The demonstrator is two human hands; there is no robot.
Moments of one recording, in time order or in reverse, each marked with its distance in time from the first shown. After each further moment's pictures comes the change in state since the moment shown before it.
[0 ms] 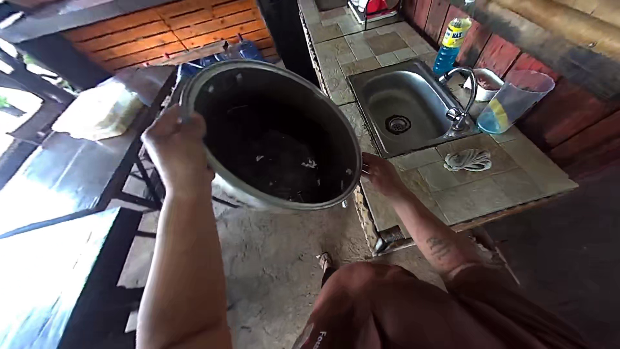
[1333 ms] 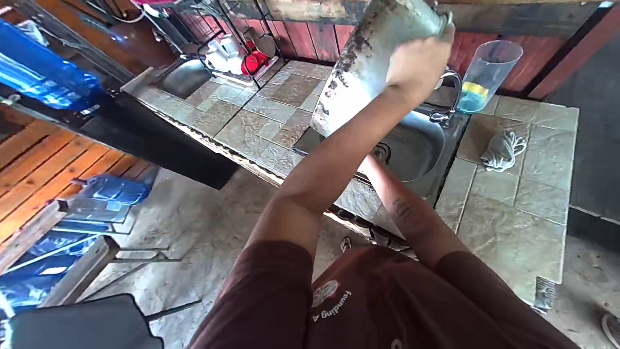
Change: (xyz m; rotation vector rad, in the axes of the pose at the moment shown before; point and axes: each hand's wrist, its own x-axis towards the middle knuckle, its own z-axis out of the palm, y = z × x) left_hand 0.117 0.175 0.440 0.349 -0.958 1.477; right_hand 0.350 -0.067 -0.007 0.489 0.736 -0.158
